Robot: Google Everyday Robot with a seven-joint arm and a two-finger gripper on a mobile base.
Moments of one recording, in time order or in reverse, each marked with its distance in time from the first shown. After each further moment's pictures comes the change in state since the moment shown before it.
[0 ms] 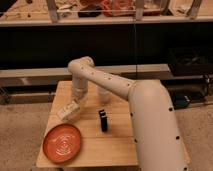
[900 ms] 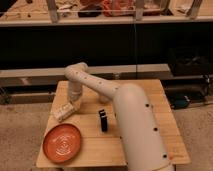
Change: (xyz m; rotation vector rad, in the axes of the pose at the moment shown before) arm 0.004 -0.047 0.045 0.015 -0.019 -0.004
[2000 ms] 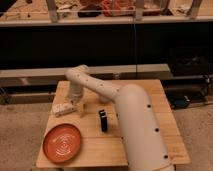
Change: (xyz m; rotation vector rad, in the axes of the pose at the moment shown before) arm 0.003 -0.006 0.027 0.022 -0.003 -0.014
